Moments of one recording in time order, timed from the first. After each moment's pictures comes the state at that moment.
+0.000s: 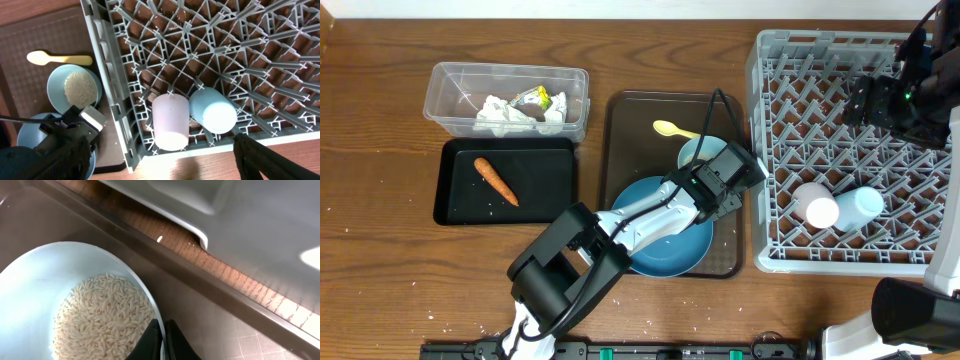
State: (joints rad) left arm -0.87 2.01 1.29 -0.25 -0.06 0.23; right arm -0.15 1.73 2.07 -1.61 -0.08 0.15
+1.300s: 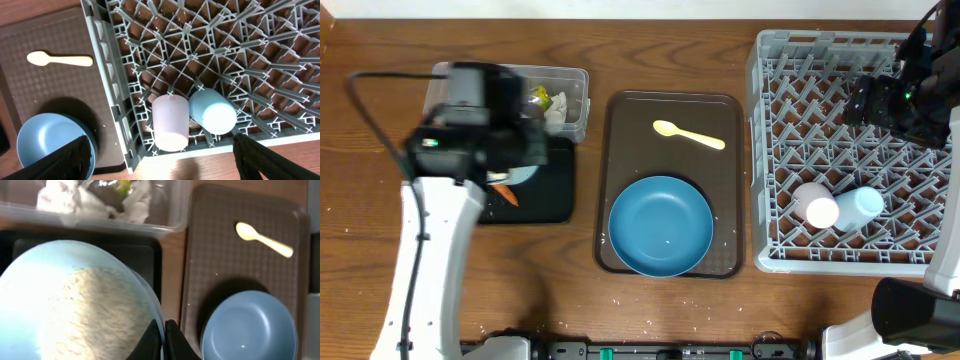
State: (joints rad) left arm 0.02 1.39 1.41 -1.09 0.18 -0.13; right arm -0.15 1.73 2.07 -1.61 -0.08 0.15
